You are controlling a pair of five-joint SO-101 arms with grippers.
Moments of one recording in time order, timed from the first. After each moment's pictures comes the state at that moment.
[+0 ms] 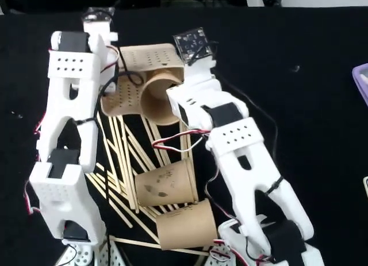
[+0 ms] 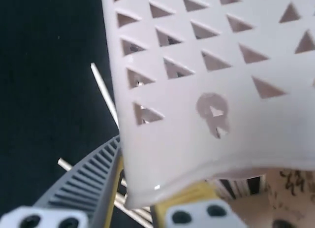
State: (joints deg) left arm -1.7 18.2 -35.8 100.2 -1.5; right arm -20.0 -19.7 30.6 41.9 0.8
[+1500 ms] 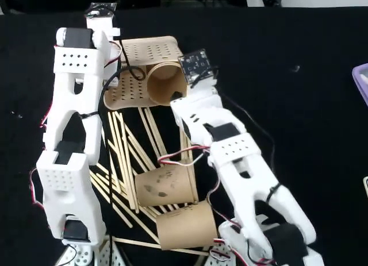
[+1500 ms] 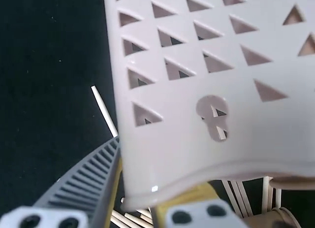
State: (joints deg) left arm -1.4 26.4 -44.5 100.2 -1.3; right arm -19.1 -21.3 48.7 20.6 3.4
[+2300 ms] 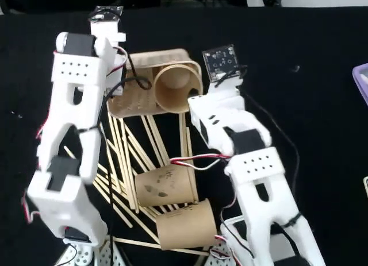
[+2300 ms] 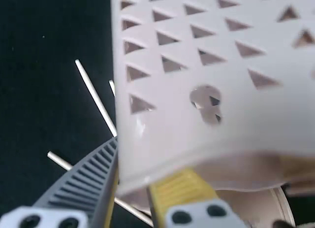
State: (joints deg) left arm 2.2 10.9 -30.9 100.7 0.0; right arm -14.5 -39.3 45.6 39.9 0.5
